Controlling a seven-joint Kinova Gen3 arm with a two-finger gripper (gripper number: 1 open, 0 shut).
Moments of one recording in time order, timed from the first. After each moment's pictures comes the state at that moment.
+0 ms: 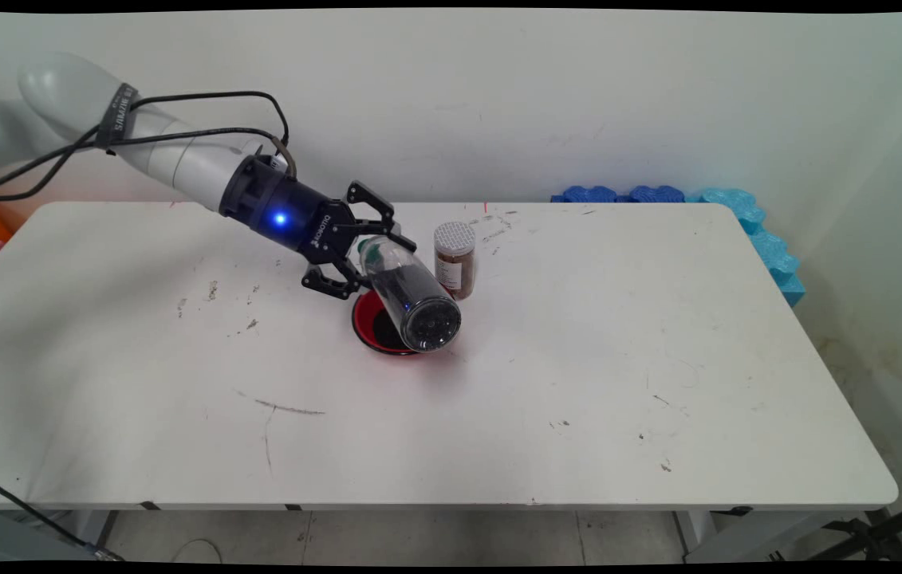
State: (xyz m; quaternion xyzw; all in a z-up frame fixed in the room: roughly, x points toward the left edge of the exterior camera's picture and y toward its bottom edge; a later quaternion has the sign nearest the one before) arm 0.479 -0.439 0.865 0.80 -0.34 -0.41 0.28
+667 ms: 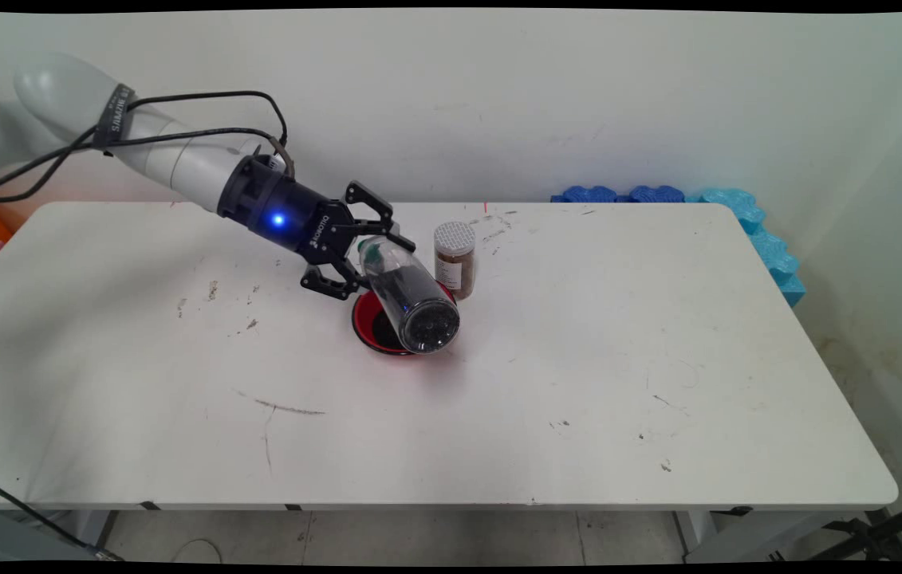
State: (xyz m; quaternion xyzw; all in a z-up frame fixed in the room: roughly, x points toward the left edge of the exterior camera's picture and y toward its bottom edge) arm 0.480 -0.436 0.866 0.79 -0.35 -0.41 0.28
